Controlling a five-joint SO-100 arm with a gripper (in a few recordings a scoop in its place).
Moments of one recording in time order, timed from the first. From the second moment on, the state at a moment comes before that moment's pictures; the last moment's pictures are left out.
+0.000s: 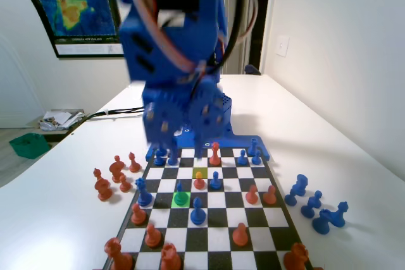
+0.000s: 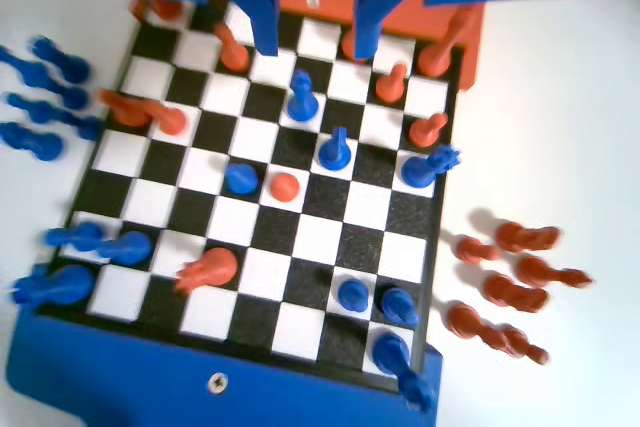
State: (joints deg) arm 7.2 84.8 95.6 74.4 -109.2
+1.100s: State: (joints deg) arm -1.4 153.0 117.1 94.8 -103.3
